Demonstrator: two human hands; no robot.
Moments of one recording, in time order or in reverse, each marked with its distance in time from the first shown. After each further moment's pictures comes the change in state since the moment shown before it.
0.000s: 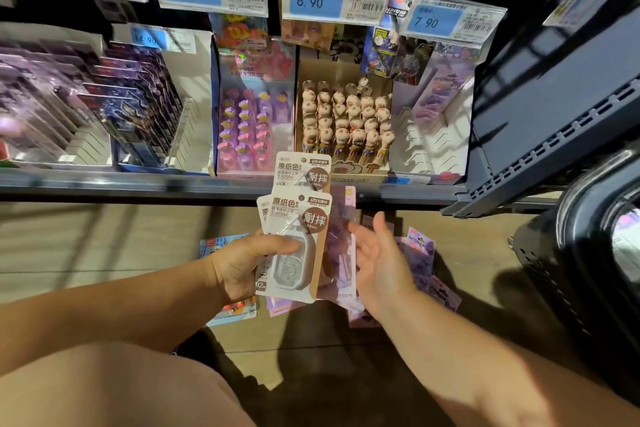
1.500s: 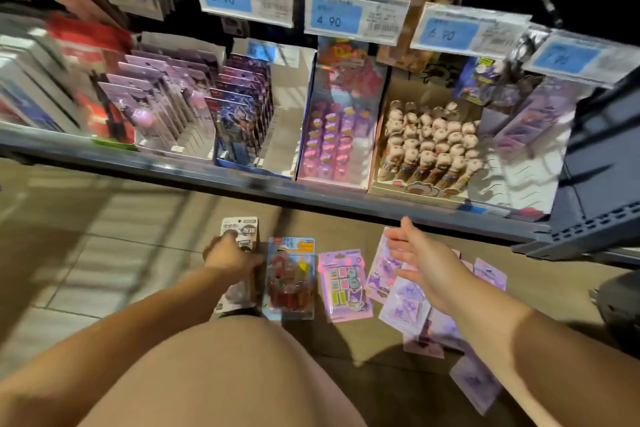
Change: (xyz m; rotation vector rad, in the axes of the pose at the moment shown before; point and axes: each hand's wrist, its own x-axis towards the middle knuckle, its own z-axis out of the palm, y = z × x) left_hand -0.064 -0.004 -0.125 1.019 1.098 -0.255; right_hand 0.019 -0.006 0.053 -0.779 -0.079 -0.084
